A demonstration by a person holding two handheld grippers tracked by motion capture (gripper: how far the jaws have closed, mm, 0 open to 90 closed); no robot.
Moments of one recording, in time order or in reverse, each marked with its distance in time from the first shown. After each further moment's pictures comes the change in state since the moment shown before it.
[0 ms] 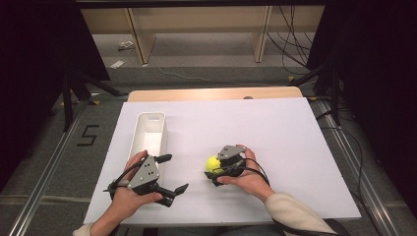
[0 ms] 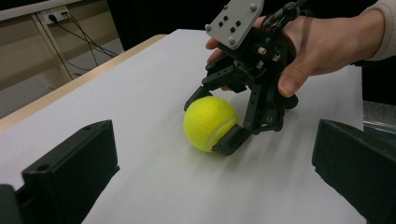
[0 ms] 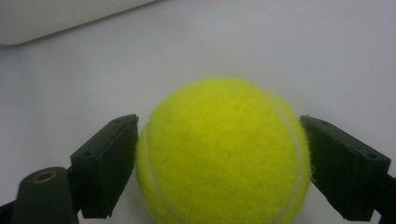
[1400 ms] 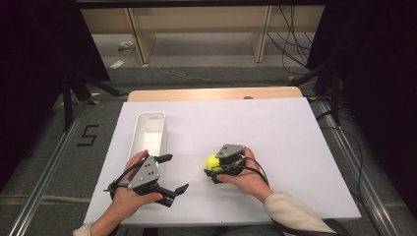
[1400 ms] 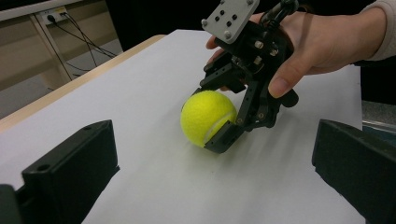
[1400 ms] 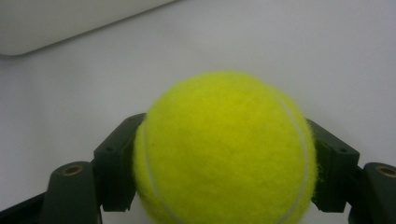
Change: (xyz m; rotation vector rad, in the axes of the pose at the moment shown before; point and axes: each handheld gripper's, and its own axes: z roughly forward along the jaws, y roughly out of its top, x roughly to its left) left arm 0.000 0.000 0.000 -0.001 -0.005 0.002; right arm 0.001 0.006 -0.003 -0.002 -0.004 0.014
